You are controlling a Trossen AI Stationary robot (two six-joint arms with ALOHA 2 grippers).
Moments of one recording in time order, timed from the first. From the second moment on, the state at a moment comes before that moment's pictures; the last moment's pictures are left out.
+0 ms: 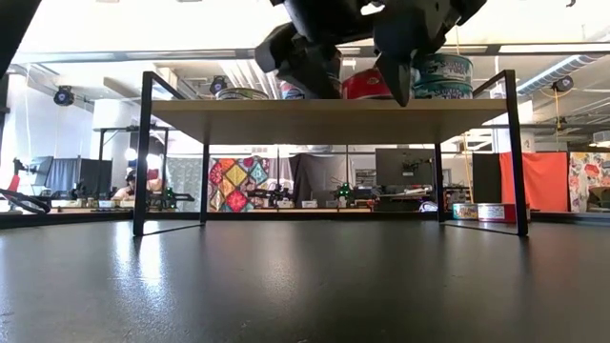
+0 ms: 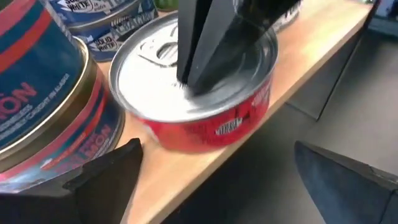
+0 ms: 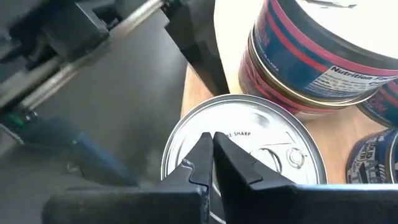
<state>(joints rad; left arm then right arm) -0.36 2.21 1.90 -0.87 -0.92 -0.93 0.03 1.49 1.09 -0.52 0.00 -0.09</state>
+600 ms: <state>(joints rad) -0.41 2.21 1.92 -0.93 -0.97 -1.19 0.05 1.43 1.27 -0.65 0.03 -0.02</state>
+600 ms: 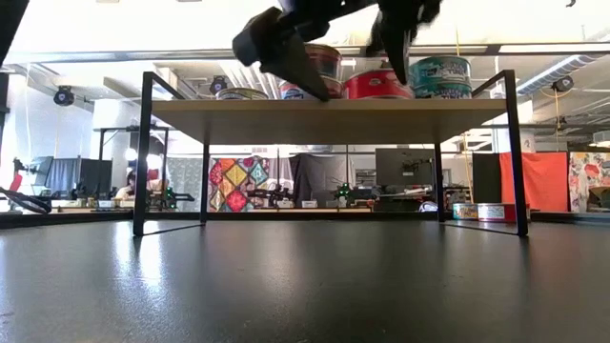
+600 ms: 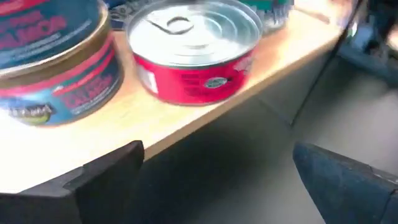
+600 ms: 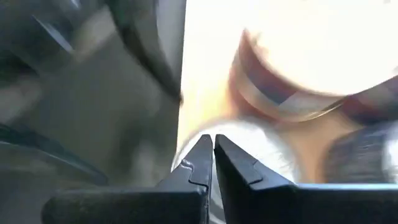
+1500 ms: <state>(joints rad) -0.55 2.04 1.54 -0.50 -0.80 -1.14 0.01 1.46 1.44 -0.82 0.30 0.13</state>
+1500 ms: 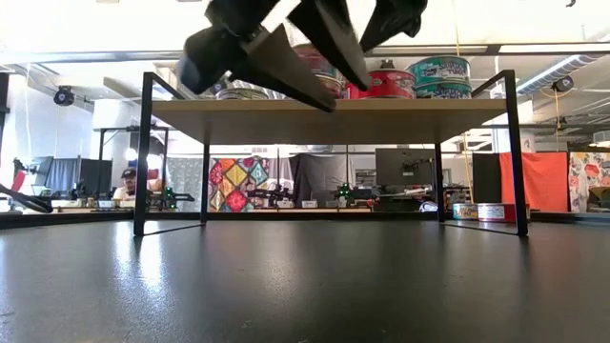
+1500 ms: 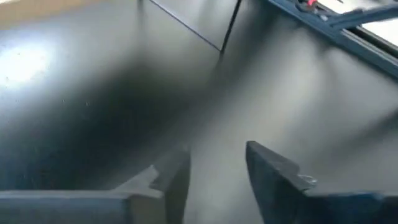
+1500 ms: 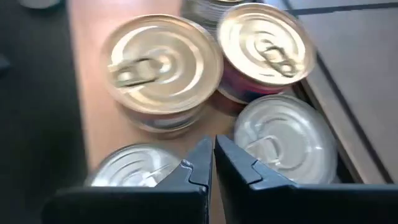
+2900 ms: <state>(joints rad) -0.63 1.72 1.52 -1.22 -0.75 -1.22 -0.21 1.63 1.45 -0.48 -0.06 0.00</state>
